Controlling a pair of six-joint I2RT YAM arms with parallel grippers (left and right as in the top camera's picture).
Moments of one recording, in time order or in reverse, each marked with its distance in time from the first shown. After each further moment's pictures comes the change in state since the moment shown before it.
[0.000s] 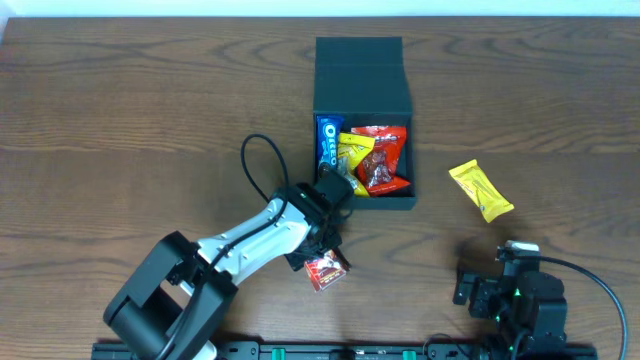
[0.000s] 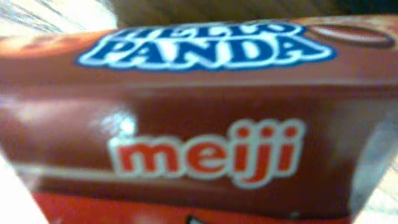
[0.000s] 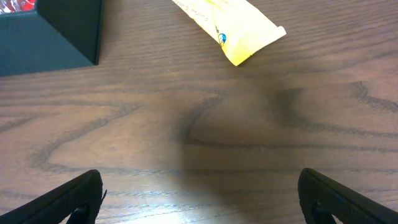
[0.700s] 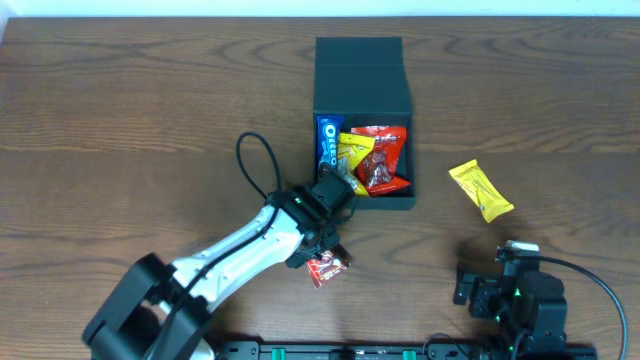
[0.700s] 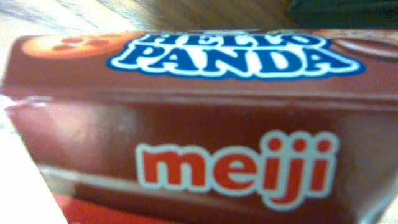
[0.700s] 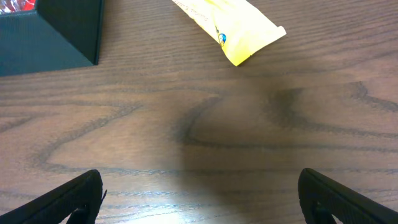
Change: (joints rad) left arm -0.016 -0.115 0.000 -0.061 -0.057 0.004; right arm 0.000 0.000 0.000 0.000 0.000 0.000
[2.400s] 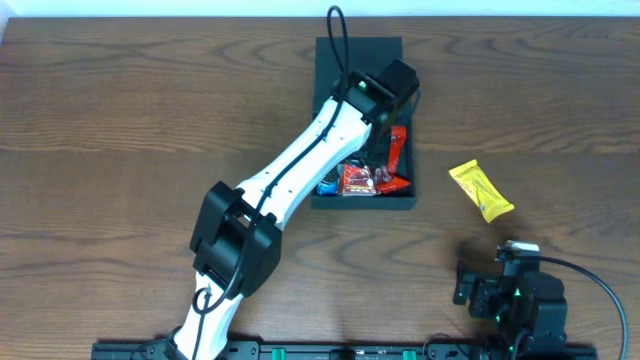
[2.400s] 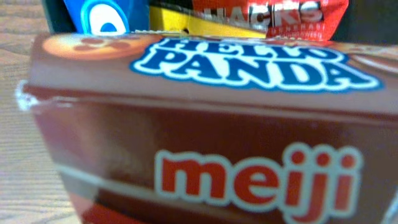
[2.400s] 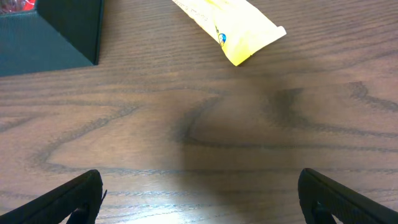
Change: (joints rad) left arm 0.059 0.572 1.102 -0.508 -0.086 0.682; right arm 0.000 0.000 0.000 0.000 0.000 0.000
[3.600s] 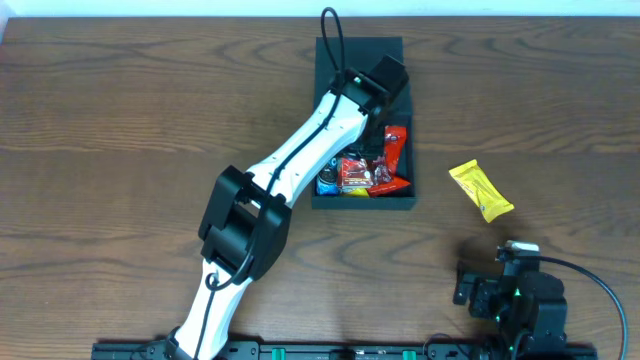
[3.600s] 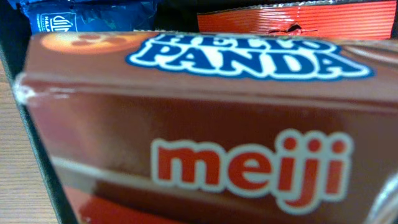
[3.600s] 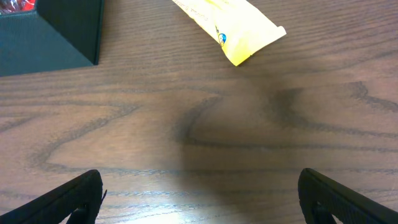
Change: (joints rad) left arm 0.047 0.088 0.000 0.082 0.023 0.008; right arm 0.000 0.000 0.000 0.000 0.000 0.000
